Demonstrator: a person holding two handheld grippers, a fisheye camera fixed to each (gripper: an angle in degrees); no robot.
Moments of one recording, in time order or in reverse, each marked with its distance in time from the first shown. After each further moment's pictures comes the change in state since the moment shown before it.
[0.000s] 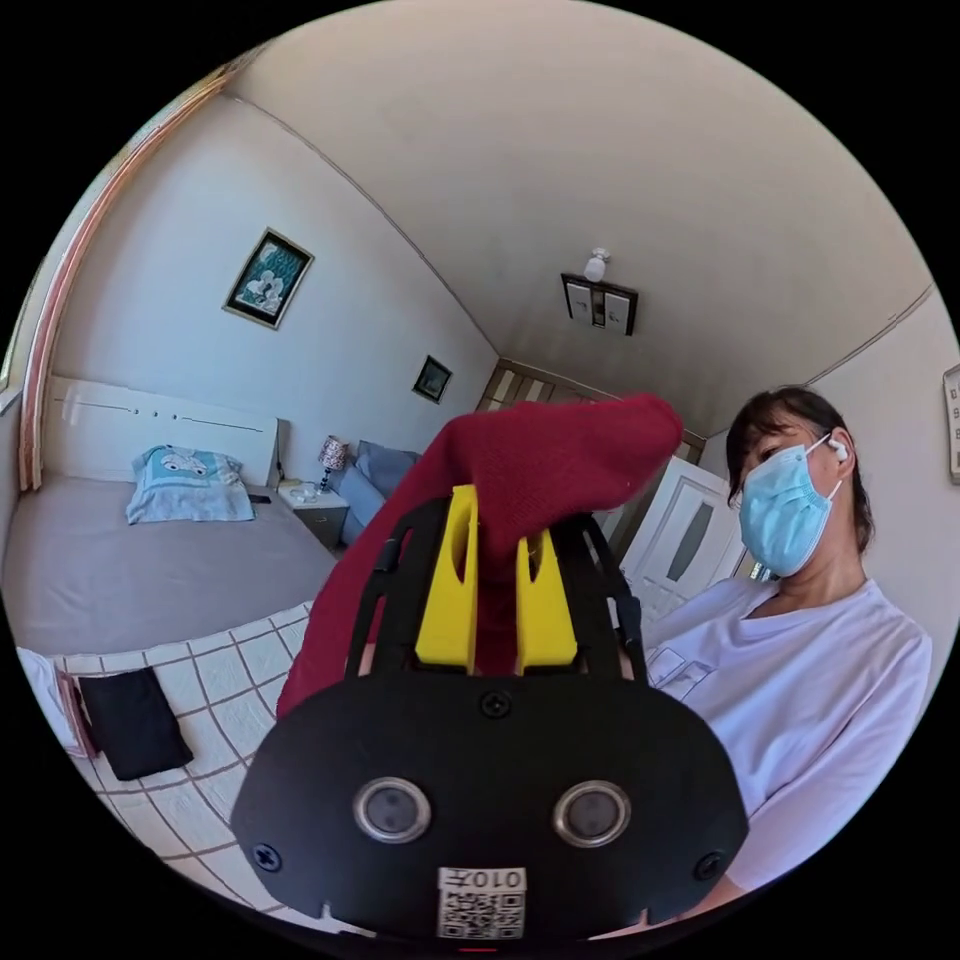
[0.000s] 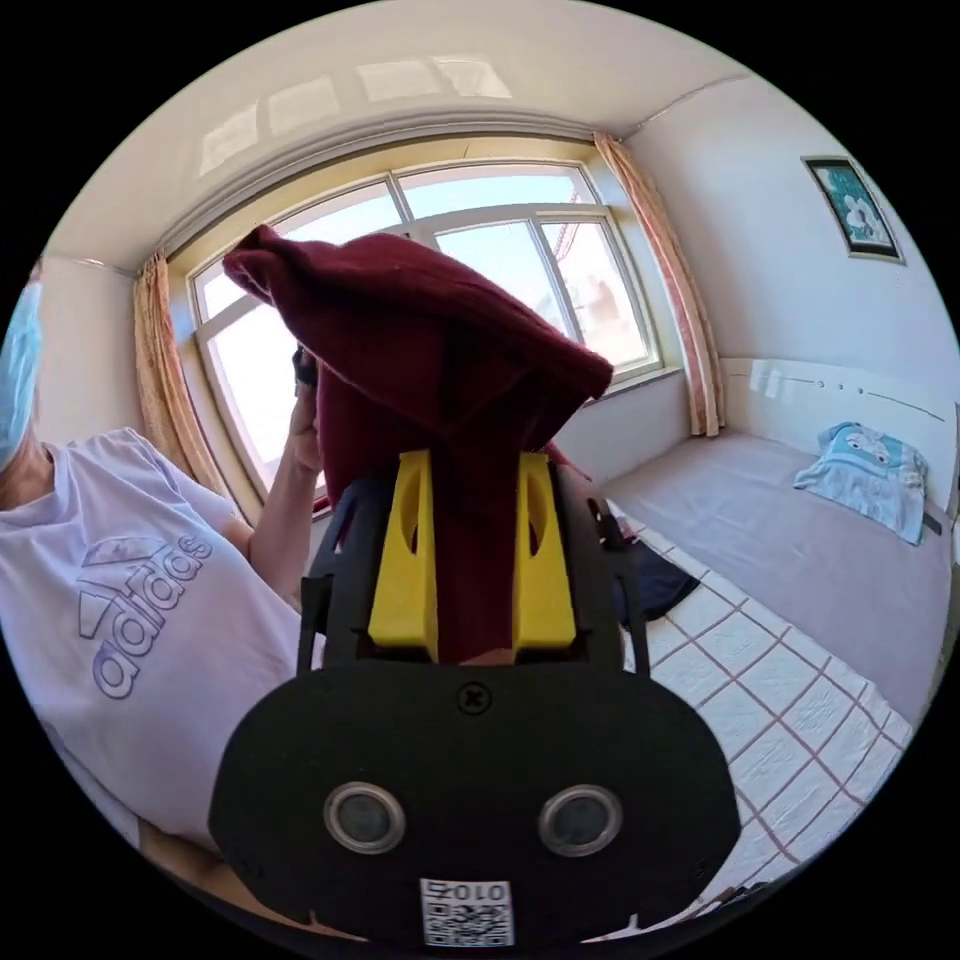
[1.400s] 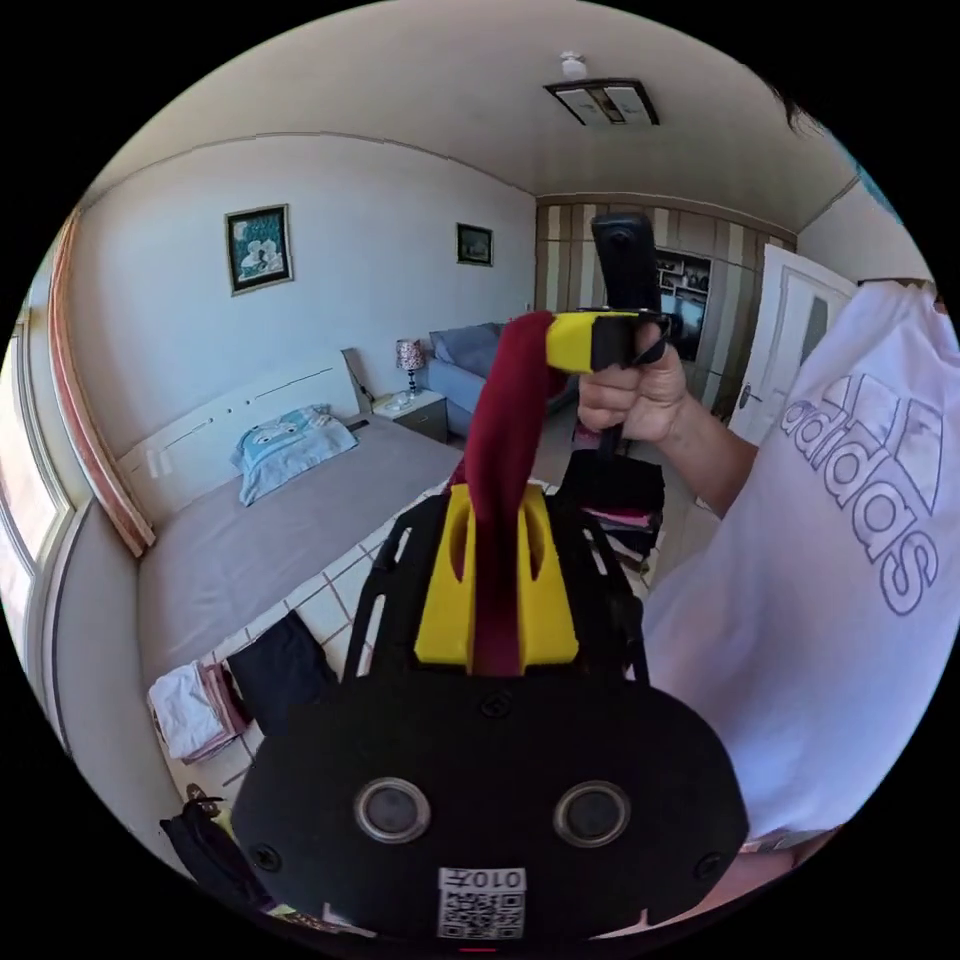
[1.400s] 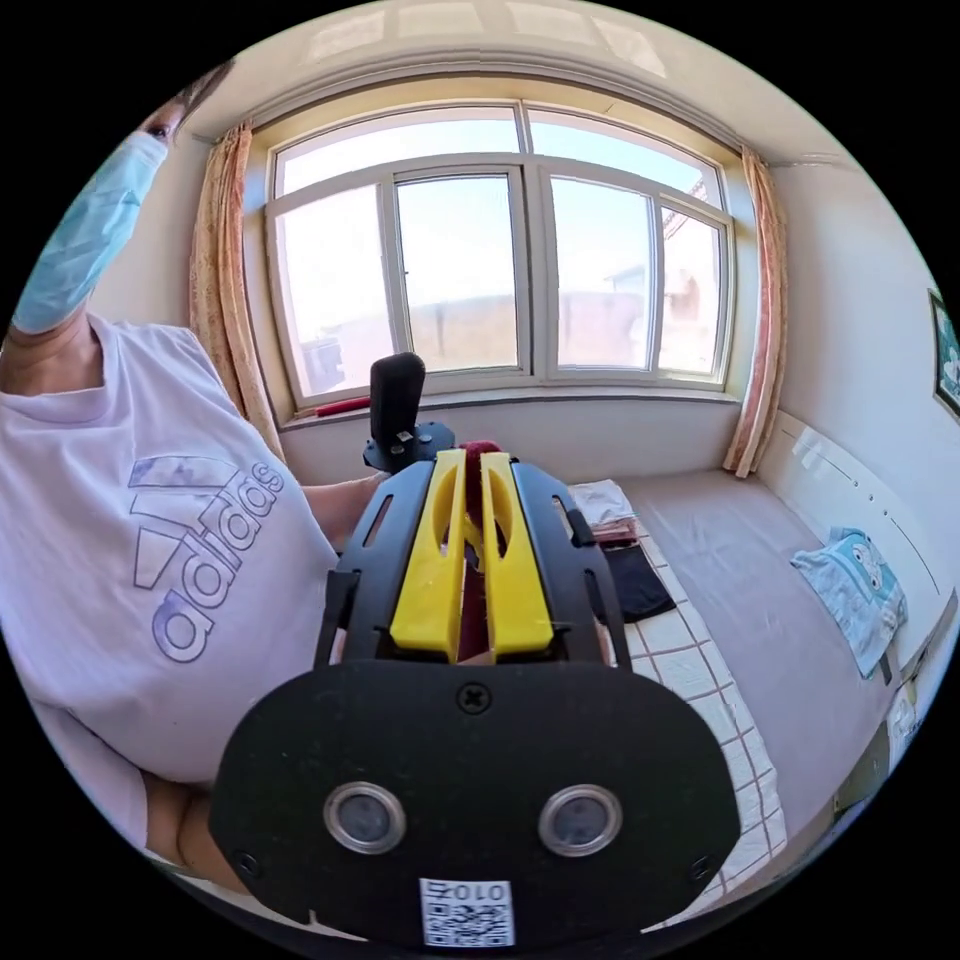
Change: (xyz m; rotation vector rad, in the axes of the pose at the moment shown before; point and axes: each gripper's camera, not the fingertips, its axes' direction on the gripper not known) left arm 0.104 0.105 0.091 -0.474 -0.393 0.398; right arm -0.066 -0.013 0.020 -0.195 0.043 -0.328
